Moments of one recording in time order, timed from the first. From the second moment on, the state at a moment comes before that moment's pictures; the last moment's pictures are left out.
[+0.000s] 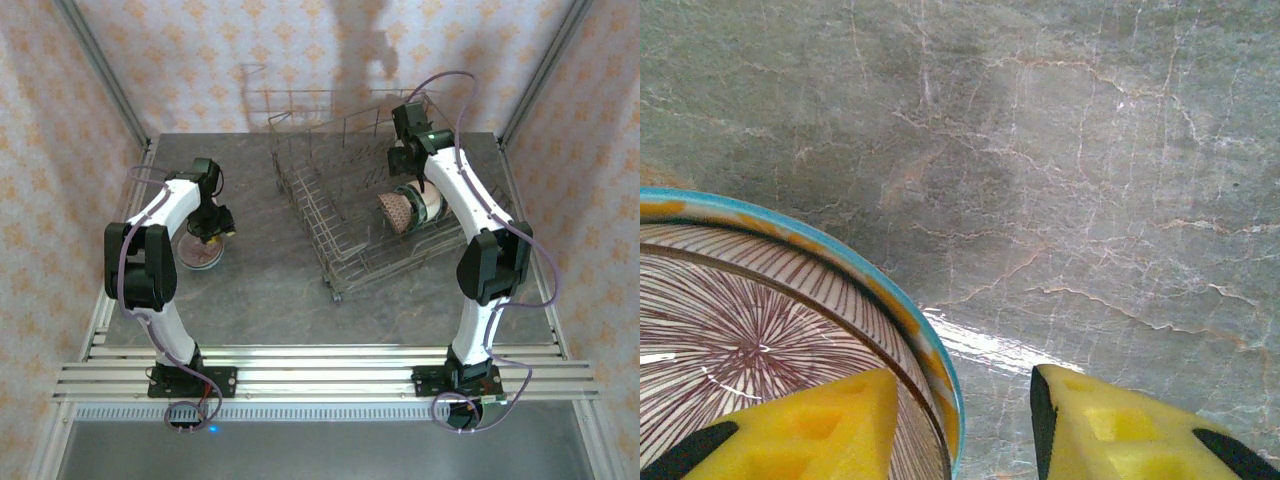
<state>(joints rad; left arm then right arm) 0.01 1.82 1.36 -0.99 0.04 -0.49 0.30 1.89 1.87 -0.97 0.35 0.13</state>
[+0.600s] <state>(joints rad) 0.01 1.82 1.36 -1.01 0.03 -0.47 0.30 1.89 1.87 -0.97 0.35 0.14</state>
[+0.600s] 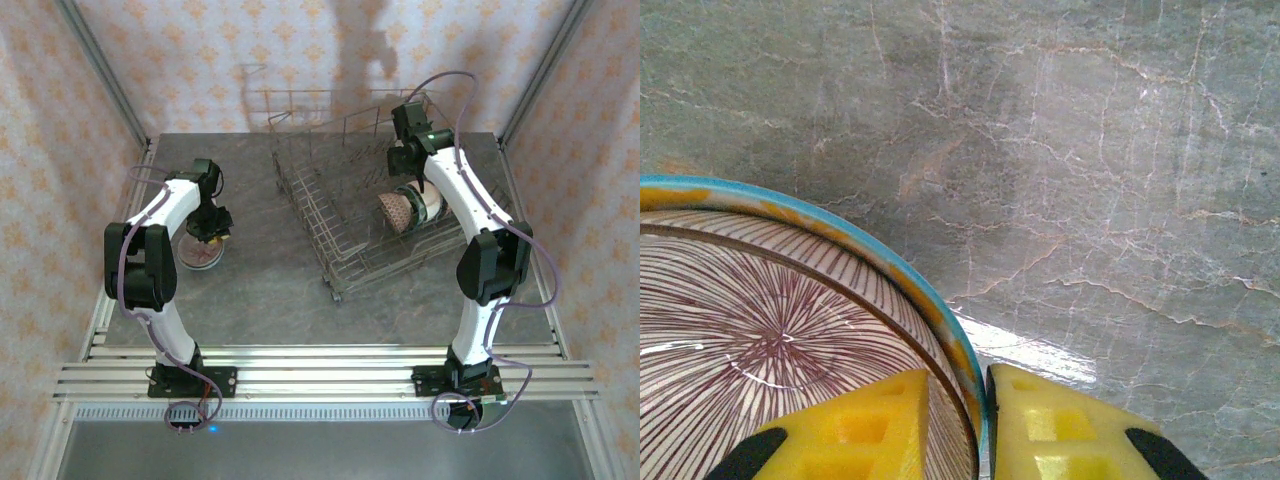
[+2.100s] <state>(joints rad) 0.01 1.78 1.35 -1.01 0.05 -0.44 0.33 1.89 1.90 -0.97 0.35 0.14</state>
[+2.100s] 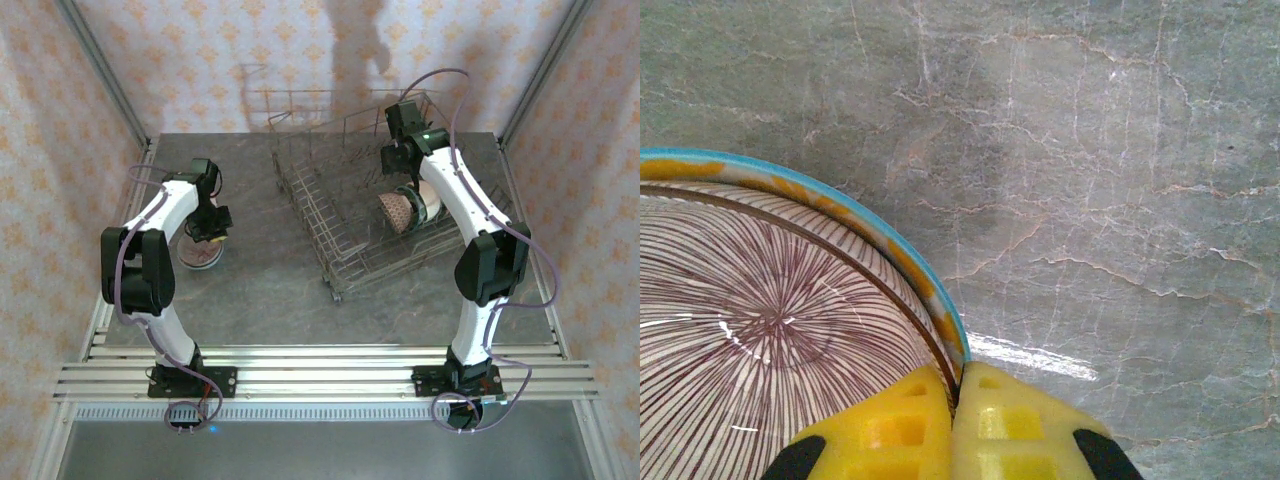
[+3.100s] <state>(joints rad) -0.06 1.35 1.38 -0.86 0.01 -0.82 0.44 1.91 2.21 -1.01 0.01 0.22</state>
